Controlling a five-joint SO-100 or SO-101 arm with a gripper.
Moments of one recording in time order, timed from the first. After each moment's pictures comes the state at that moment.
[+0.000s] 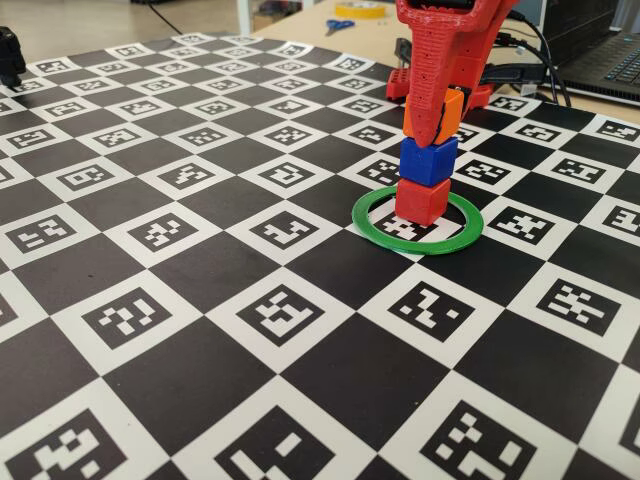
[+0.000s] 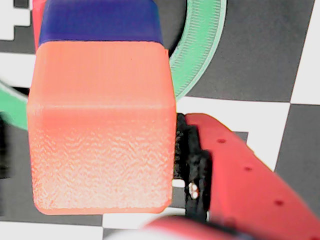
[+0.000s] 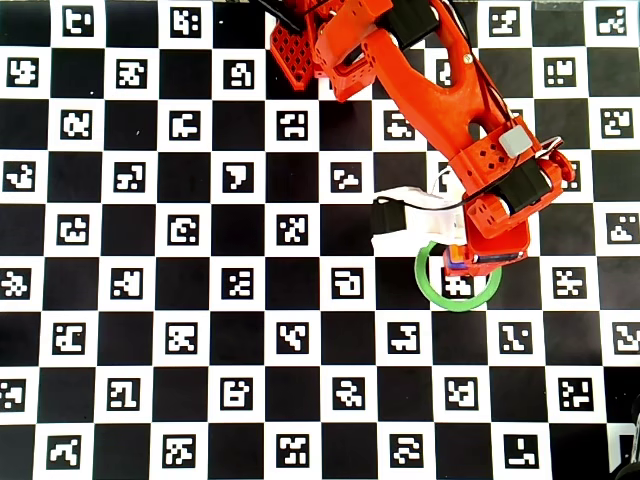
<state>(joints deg) -31.3 76.6 80.4 82.7 26.5</state>
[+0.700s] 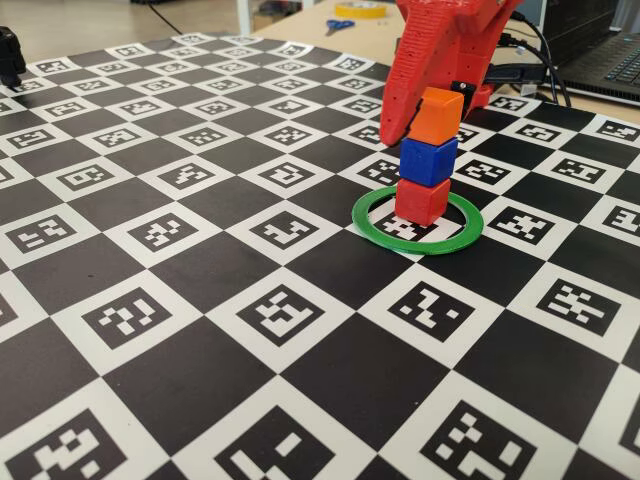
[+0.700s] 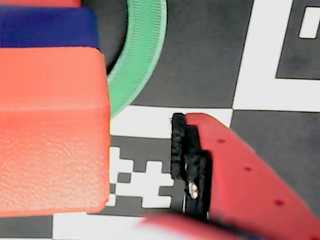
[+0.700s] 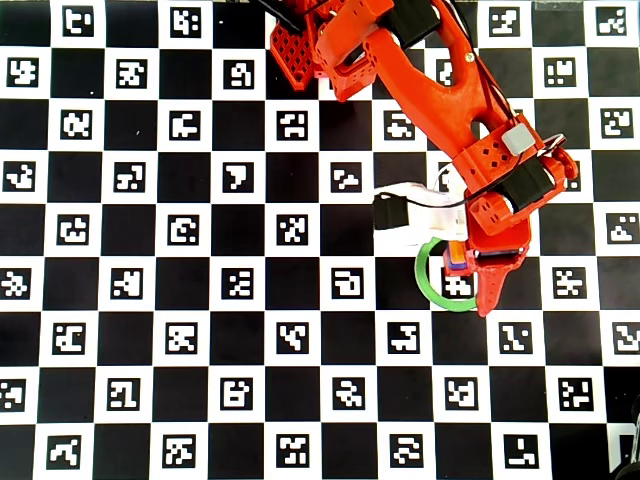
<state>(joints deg) -32.6 76.6 79.3 88.1 27.7</state>
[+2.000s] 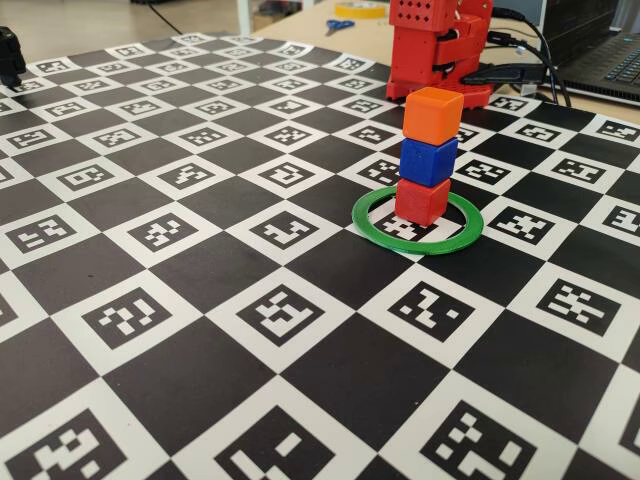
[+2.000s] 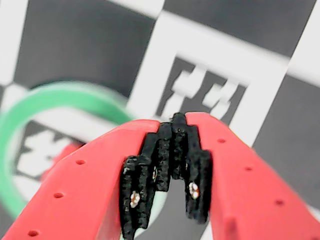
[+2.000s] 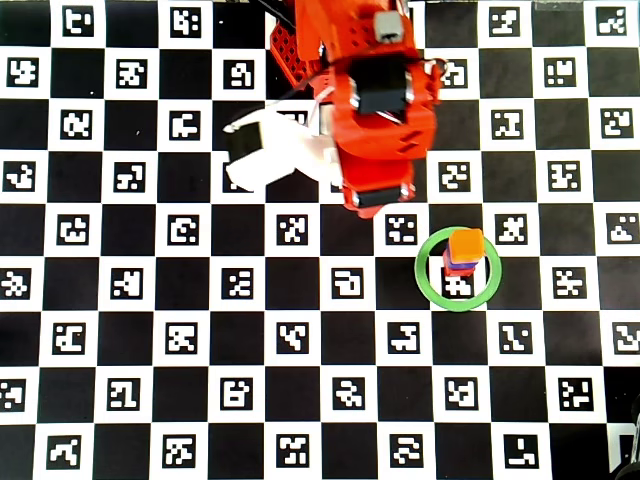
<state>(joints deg) 1.2 123.8 105.3 86.8 -22.1</state>
